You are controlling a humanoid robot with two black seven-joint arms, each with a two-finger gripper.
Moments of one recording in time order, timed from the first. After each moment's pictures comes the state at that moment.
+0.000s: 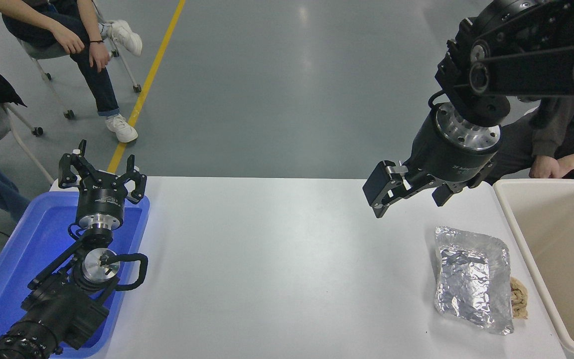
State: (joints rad) left arm -0.54 0.16 -1.09 -0.55 0.03 -0.40 -0.56; right arm 2.41 -0.06 -1.30 1.50 -0.09 0.78 0.12
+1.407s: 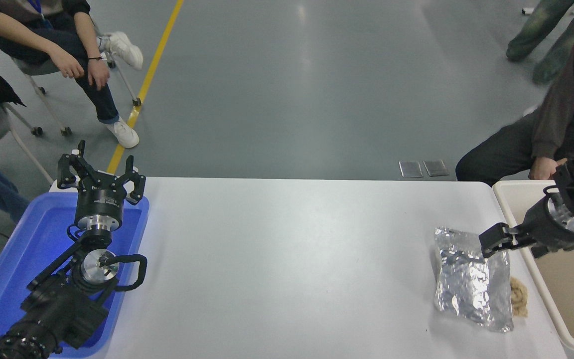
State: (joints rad) left arm -0.54 0.16 -1.09 -0.55 0.03 -0.40 -0.56; right arm 1.47 -0.65 -1.09 1.12 -0.64 0.41 0.11
